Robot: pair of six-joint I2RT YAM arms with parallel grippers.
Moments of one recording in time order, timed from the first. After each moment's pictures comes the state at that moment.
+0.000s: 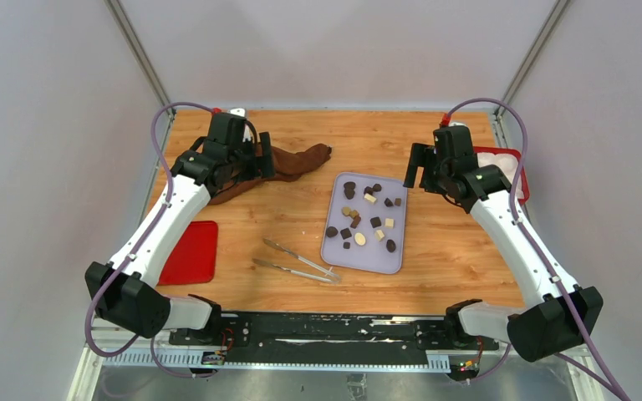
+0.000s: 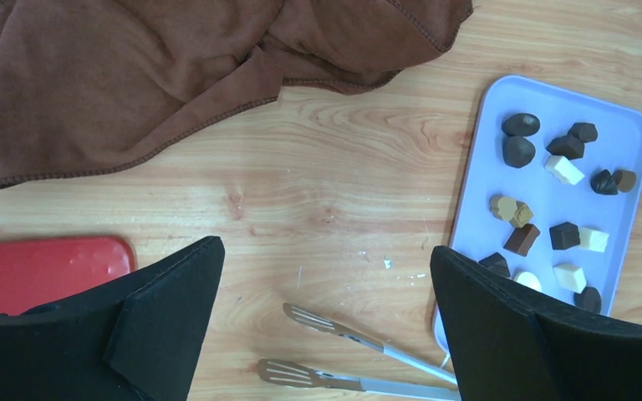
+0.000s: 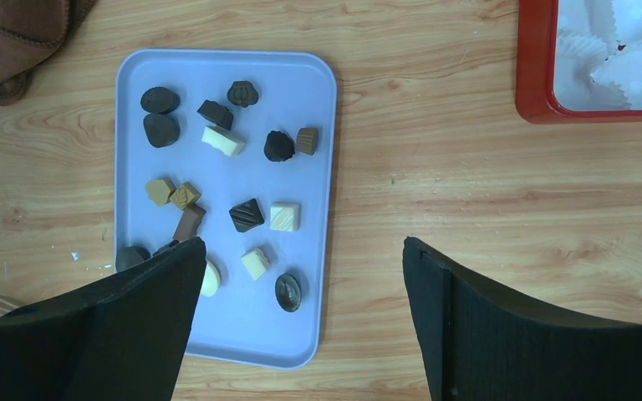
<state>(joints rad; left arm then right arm) -0.34 1.33 1.33 -0.75 -0.14 -0.40 0.32 1.21 1.23 -0.78 0.20 0.37</state>
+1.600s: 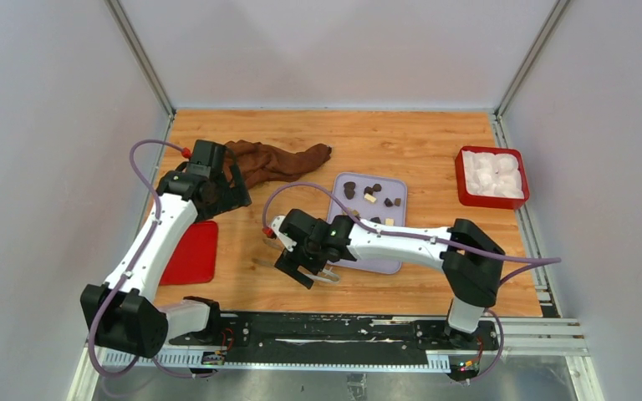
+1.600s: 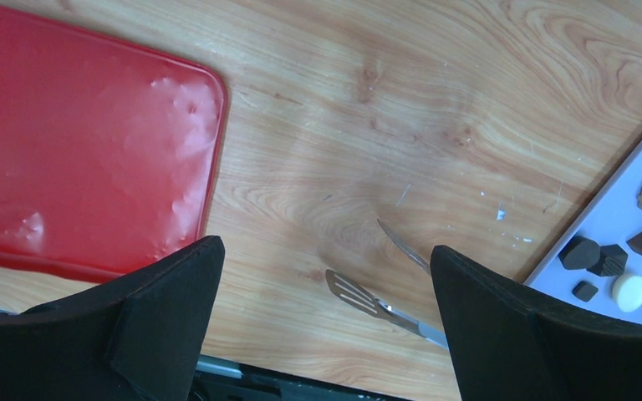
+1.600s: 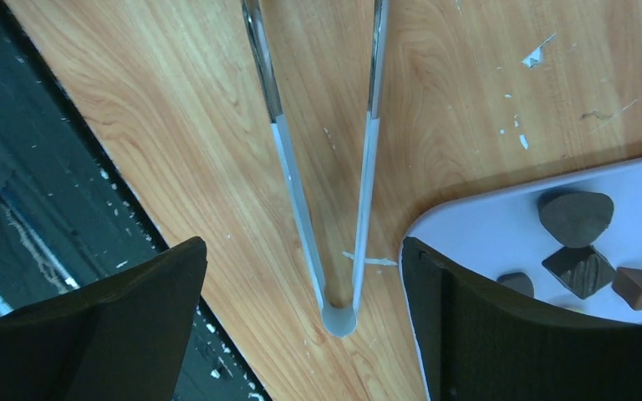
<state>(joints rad) -0.19 1.21 1.12 -0.95 -0.19 -0.54 1.17 1.72 1.28 -0.58 -0.02 0.03</state>
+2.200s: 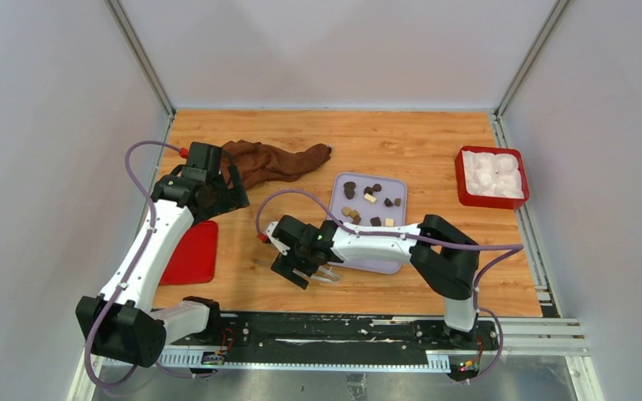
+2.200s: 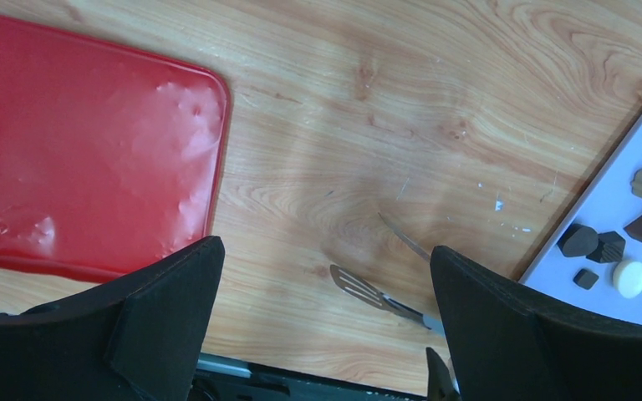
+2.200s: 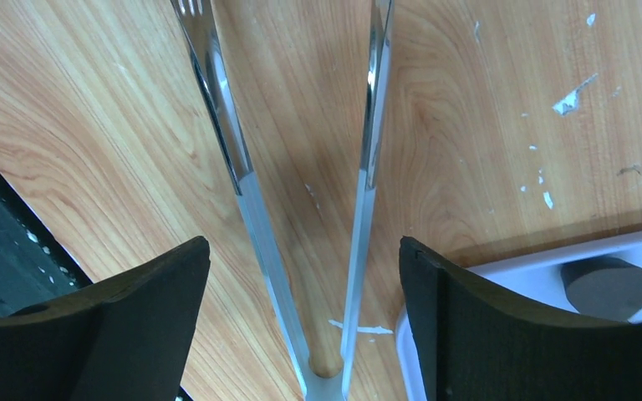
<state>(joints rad) -0.19 1.16 1.11 -0.96 -0.18 -0.51 1.18 1.88 1.28 -0.49 0.02 0.00</state>
